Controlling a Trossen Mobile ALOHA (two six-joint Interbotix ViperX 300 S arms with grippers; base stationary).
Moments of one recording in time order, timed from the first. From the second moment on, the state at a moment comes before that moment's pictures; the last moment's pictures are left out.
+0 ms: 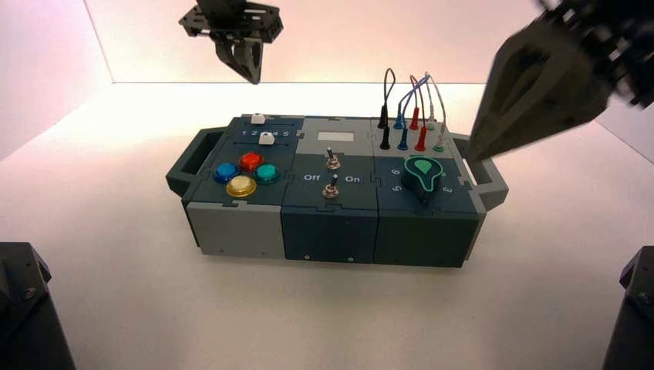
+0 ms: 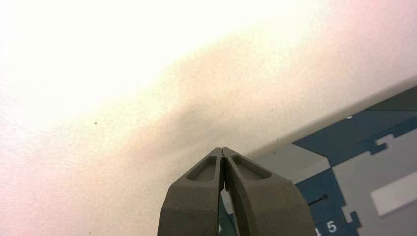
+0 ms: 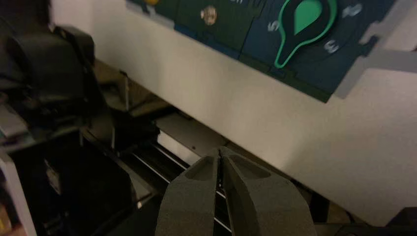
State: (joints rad) left arm -0.37 0.22 0.41 -0.14 0.58 0.21; right arm 0.57 -0.67 1.10 0.63 0.99 0.00
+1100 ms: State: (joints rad) left arm -0.37 0.33 0.33 -0.15 0.59 0.26; right arm 0.70 -0.04 0.93 0.50 0.86 -0.05
